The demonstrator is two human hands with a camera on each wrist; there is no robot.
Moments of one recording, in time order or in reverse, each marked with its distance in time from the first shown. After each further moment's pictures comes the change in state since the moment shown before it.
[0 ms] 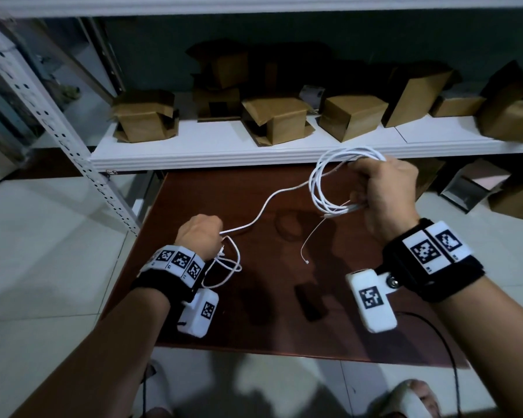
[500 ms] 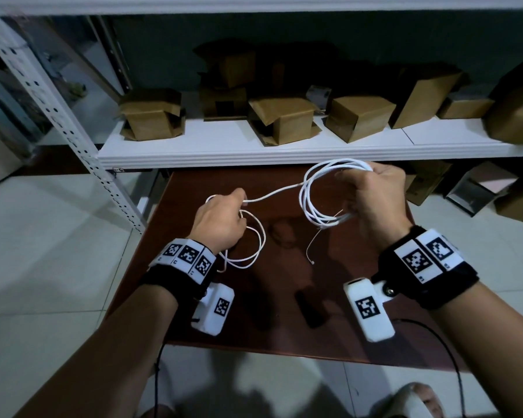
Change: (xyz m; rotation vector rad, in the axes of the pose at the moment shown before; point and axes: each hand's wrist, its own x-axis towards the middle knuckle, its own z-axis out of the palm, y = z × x) left_hand -0.015 0.017 -0.025 -0.273 0.264 0.212; right_hand -0.017 0.011 0.012 -0.194 -0.115 -0.028
